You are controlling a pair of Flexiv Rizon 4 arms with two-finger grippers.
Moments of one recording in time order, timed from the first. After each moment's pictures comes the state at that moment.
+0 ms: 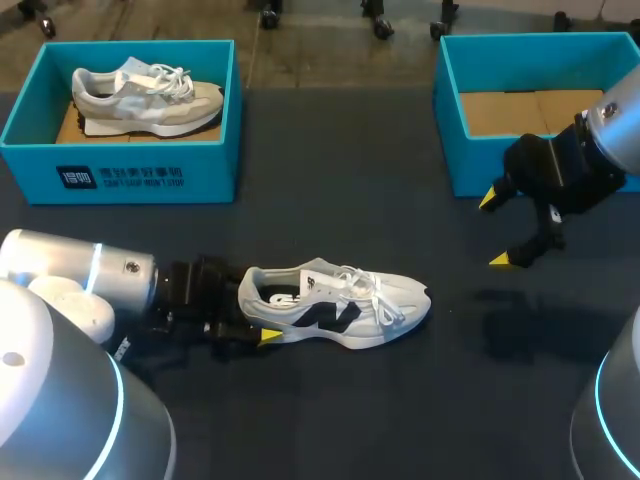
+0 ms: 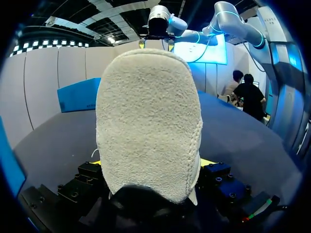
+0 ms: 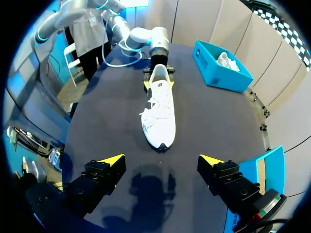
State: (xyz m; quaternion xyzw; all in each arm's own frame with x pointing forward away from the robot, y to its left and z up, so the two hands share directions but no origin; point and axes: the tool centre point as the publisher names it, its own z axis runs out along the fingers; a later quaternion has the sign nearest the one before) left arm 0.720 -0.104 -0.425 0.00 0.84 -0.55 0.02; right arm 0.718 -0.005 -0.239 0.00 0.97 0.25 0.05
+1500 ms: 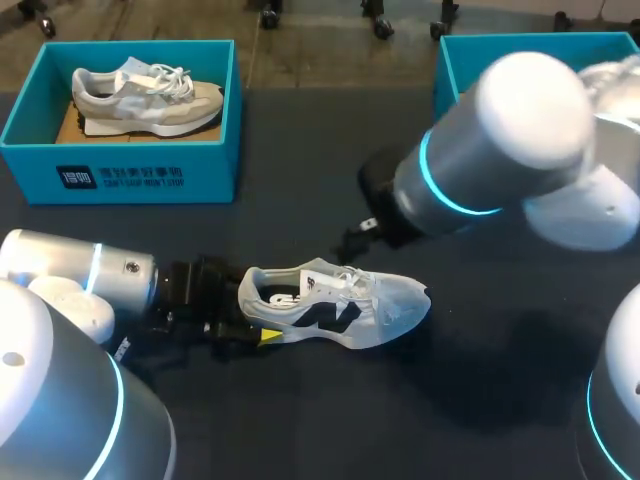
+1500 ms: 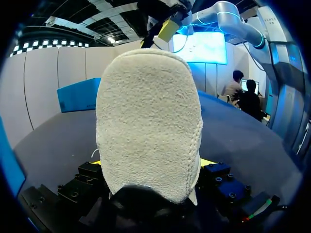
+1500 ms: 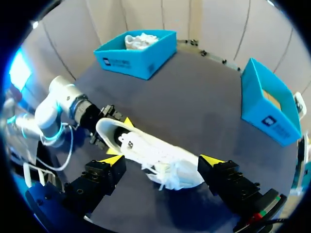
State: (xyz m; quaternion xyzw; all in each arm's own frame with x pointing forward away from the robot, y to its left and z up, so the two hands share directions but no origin) left arm 0.719 -0.104 -0.425 0.00 0.84 -0.55 0.02; right arm 0.714 0.164 -0.264 0.52 0.82 0.21 0.08
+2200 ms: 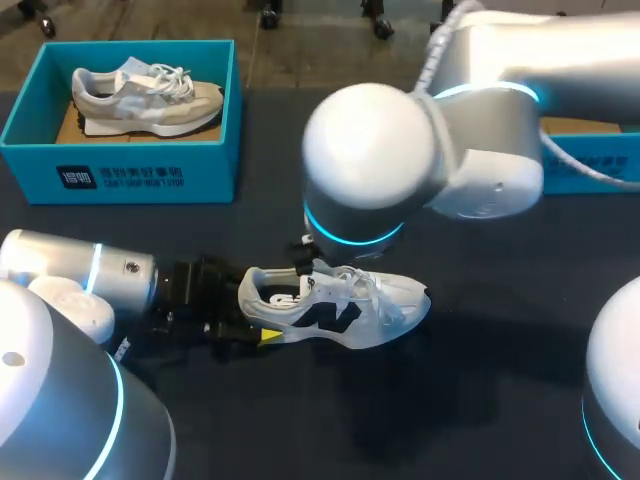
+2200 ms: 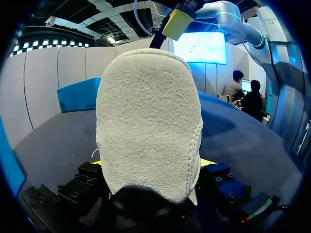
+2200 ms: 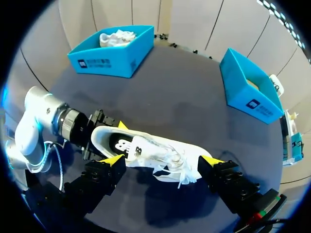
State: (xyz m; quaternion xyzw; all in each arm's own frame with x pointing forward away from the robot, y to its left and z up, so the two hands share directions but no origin) left arm 0.719 -0.104 -0.425 0.00 0.84 -0.55 0.02; right arm 0.703 0.201 -0.272 0.60 0.77 0.13 0.16
